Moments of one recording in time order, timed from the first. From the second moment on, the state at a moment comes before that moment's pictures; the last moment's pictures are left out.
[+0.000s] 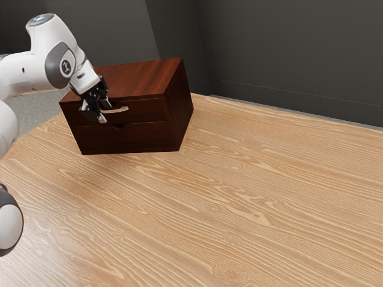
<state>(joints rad) 0.47 0.59 0.05 -0.95 -0.06 1.86 1.62</state>
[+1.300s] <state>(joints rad) 0.46 0.19 0.02 -1.50 0.02 1.89 1.49</state>
